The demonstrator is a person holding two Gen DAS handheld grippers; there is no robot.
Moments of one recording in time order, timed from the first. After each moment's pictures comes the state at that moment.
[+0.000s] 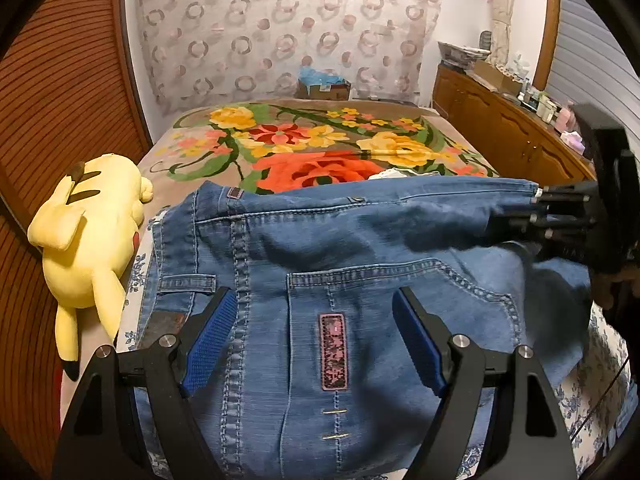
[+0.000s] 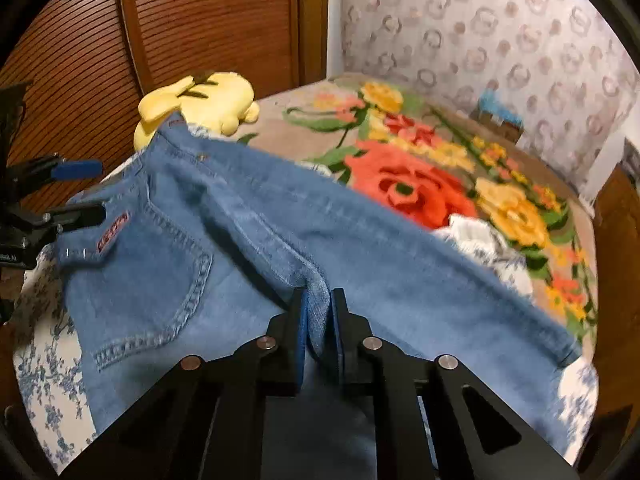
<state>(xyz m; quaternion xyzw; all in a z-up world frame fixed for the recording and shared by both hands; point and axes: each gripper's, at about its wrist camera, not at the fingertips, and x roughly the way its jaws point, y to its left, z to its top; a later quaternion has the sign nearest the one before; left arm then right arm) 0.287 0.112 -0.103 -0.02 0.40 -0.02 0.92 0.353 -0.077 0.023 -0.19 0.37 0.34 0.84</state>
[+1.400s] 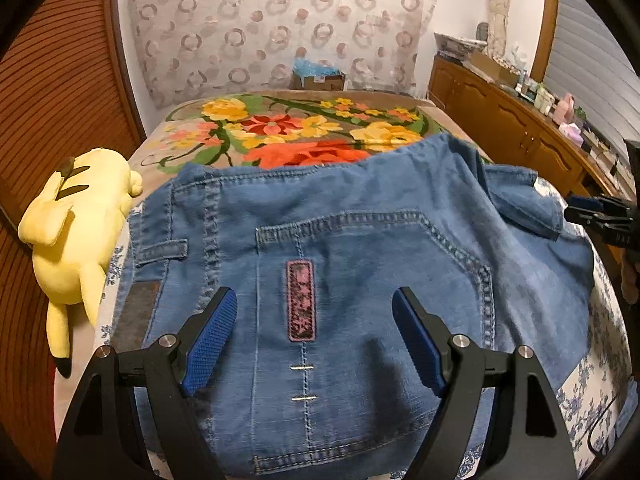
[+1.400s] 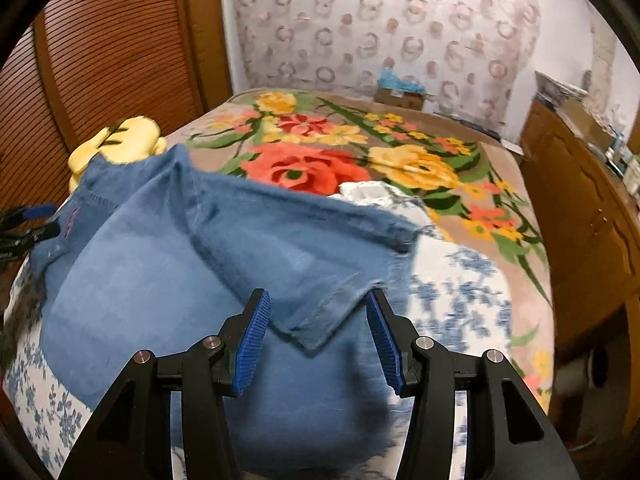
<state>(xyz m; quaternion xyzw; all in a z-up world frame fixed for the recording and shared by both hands) 0.294 0.096 -0.120 -0.01 0.41 -0.03 0.91 0.302 -0.195 -0.009 -0.11 0.38 0.23 0.89</state>
